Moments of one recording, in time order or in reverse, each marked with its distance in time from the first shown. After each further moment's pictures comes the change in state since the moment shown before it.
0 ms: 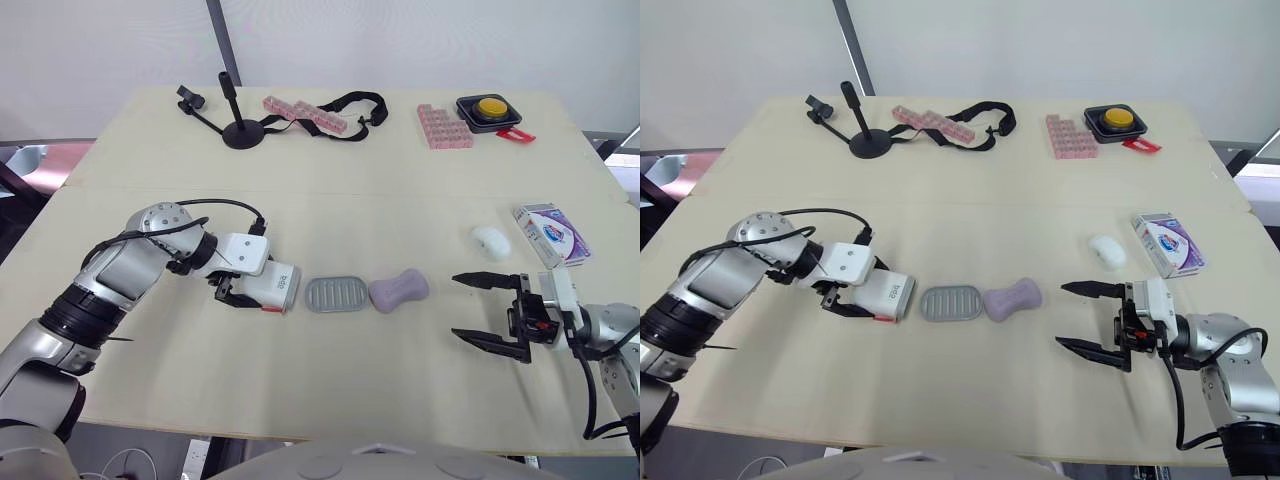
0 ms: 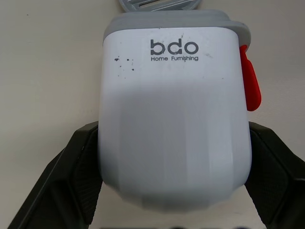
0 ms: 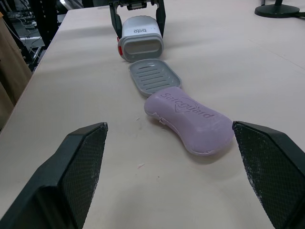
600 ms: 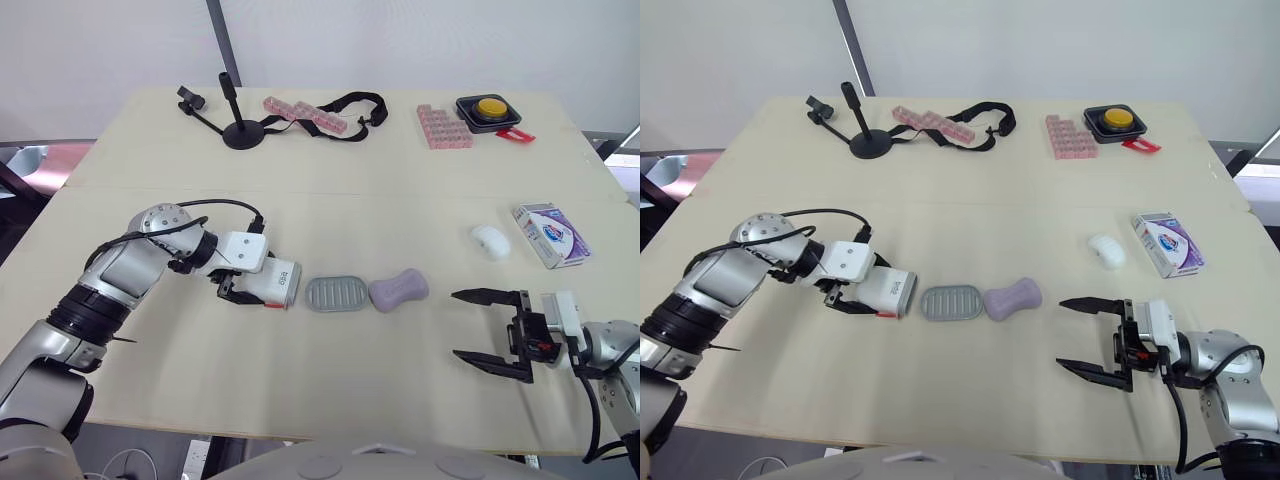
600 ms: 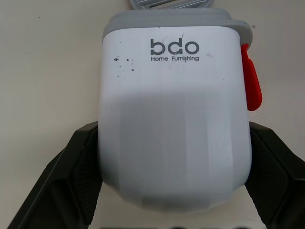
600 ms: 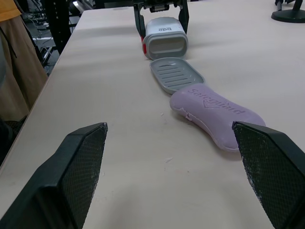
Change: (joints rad) left arm -0.001 -0.028 0.011 0.070 0.002 -0.056 0.009; right arm 0.069 0.033 0.008 0.004 0.001 -0.106 0.053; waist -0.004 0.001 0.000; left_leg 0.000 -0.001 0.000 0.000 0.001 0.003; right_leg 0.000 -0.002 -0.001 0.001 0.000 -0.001
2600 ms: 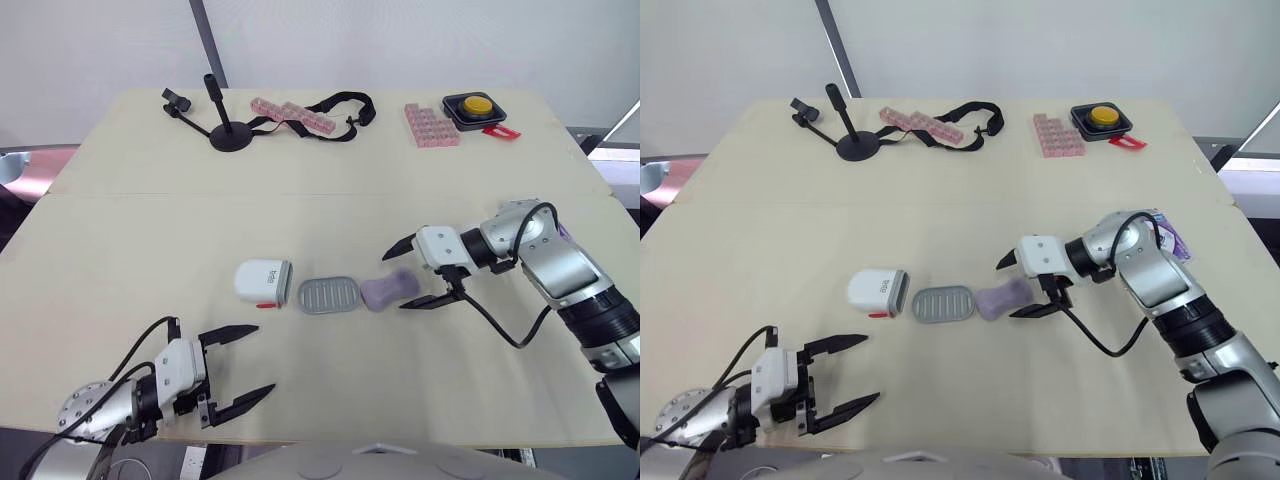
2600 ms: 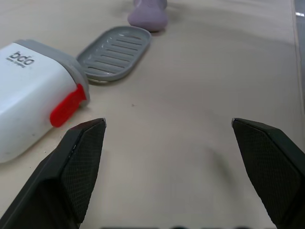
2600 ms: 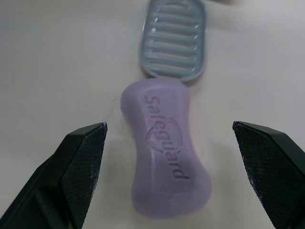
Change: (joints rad) left arm 1.065 -0.264 0.495 -0.348 -0.344 -0.311 0.274; right arm -0.712 -0.113 0.554 -0.040 -0.439 0.314 -0.052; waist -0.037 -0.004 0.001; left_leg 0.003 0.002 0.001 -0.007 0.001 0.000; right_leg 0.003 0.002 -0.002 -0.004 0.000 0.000
